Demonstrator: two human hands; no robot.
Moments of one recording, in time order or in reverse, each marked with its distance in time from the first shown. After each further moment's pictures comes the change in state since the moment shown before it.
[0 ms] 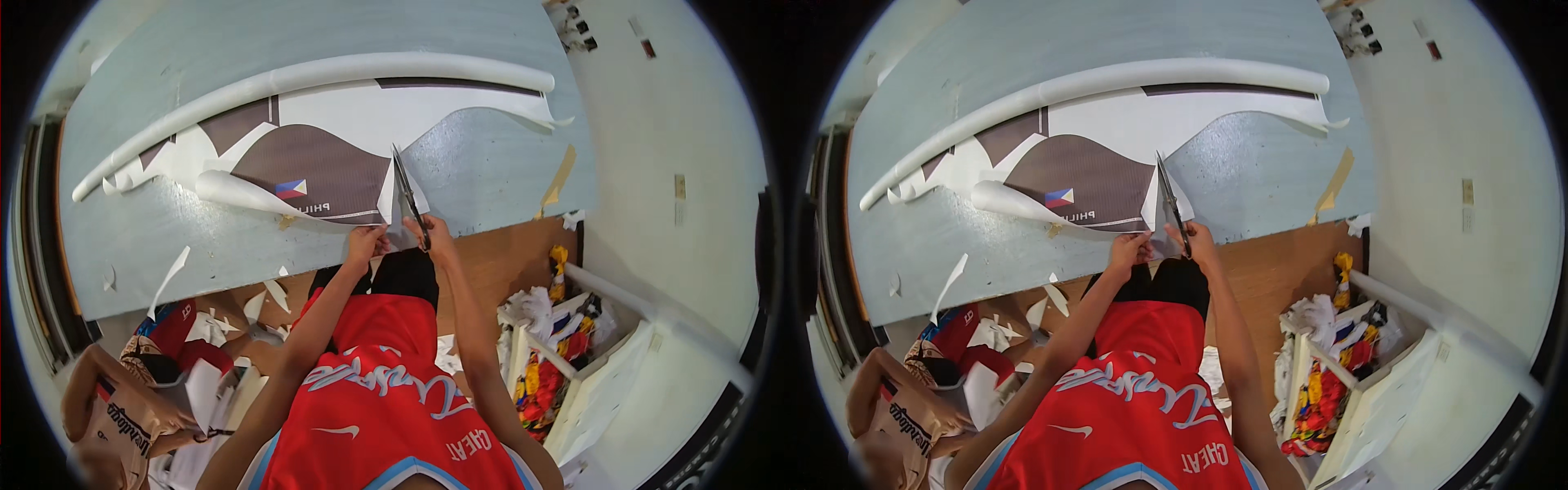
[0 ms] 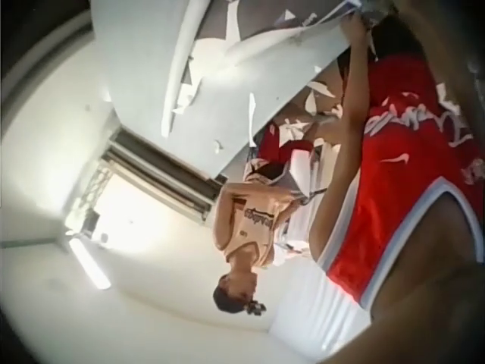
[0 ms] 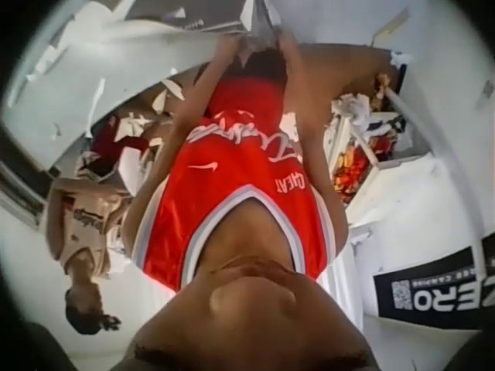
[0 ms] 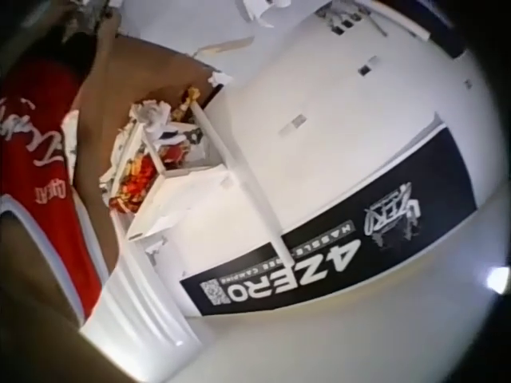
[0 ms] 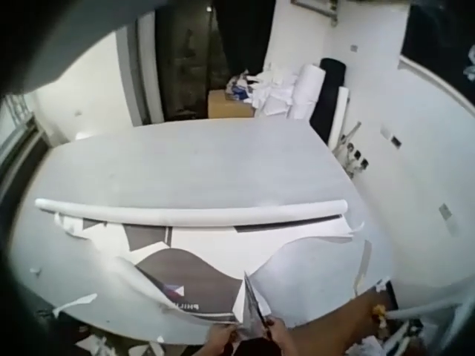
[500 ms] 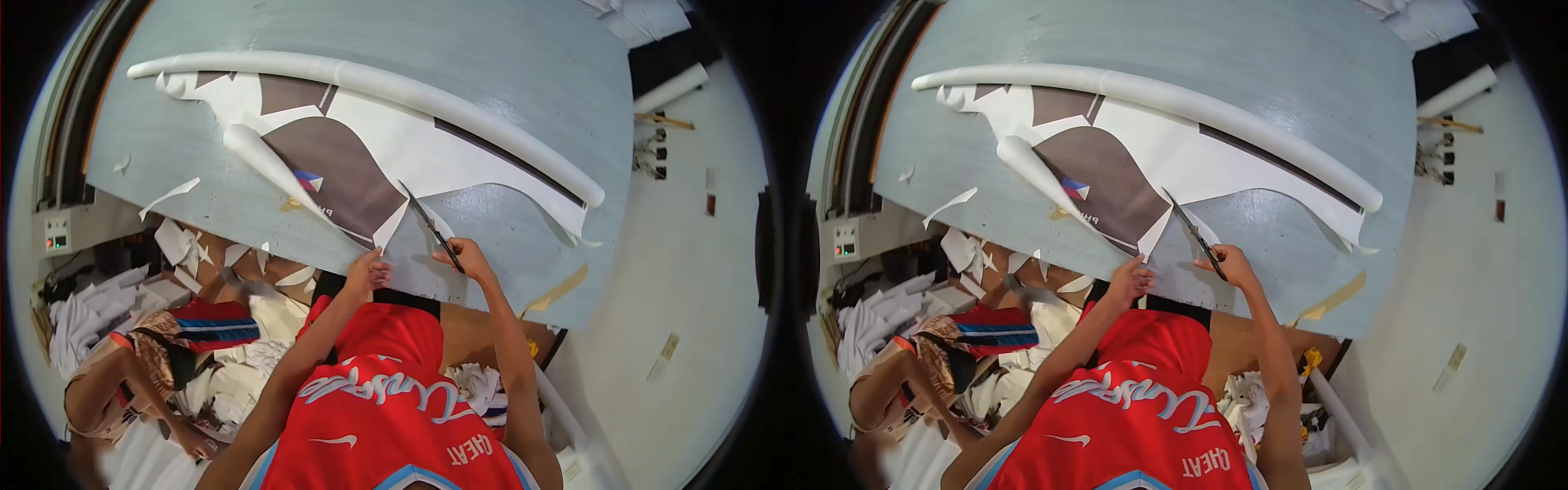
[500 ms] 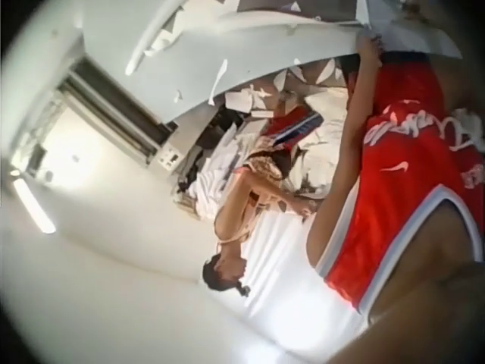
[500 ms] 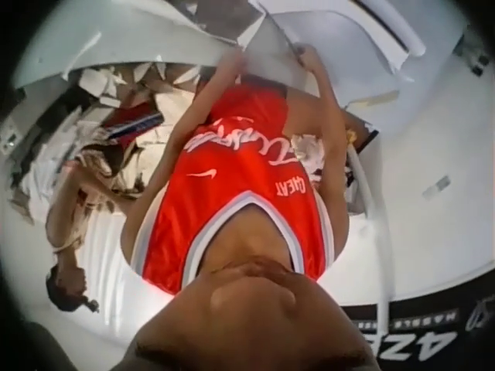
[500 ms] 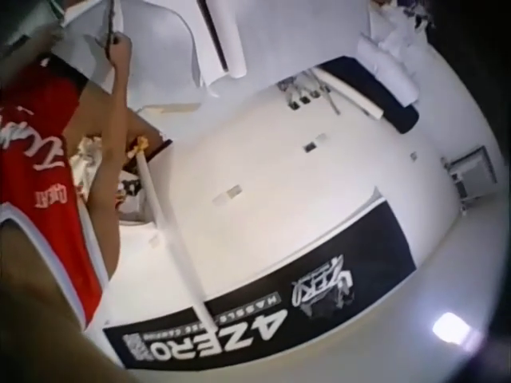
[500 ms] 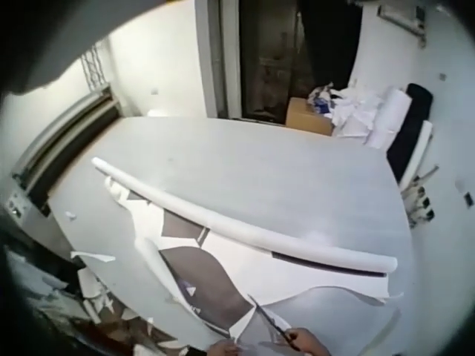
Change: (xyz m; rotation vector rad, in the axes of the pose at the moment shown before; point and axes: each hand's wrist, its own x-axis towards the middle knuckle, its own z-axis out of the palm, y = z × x) left_hand -0.014 -0.008 0.071 -0.475 0.264 -0.075; right_hand 0.107 -0.085 -0.118 -0.666 -0.523 -0.078
